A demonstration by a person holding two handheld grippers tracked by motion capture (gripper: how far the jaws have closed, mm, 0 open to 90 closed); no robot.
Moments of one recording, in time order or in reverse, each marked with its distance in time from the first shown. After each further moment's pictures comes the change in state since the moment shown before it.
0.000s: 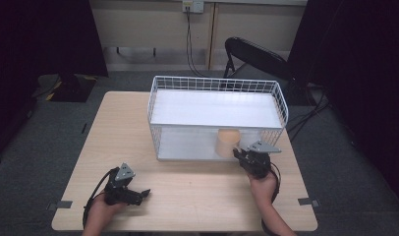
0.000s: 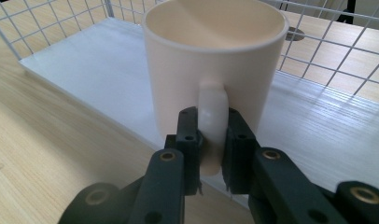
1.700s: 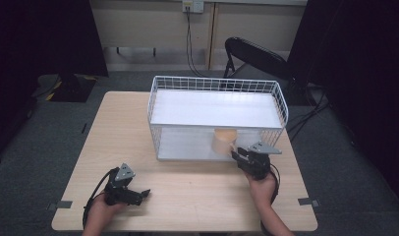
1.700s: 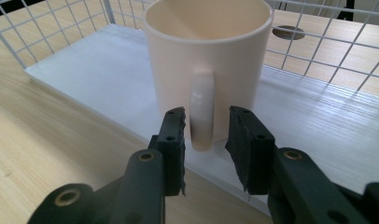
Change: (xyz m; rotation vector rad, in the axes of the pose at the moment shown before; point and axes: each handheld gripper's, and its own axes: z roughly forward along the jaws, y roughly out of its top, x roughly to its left) left arm 0.000 0.000 0.000 0.000 0.001 -0.002; right arm 0.002 -0.003 -0.002 -0.017 0.003 0.038
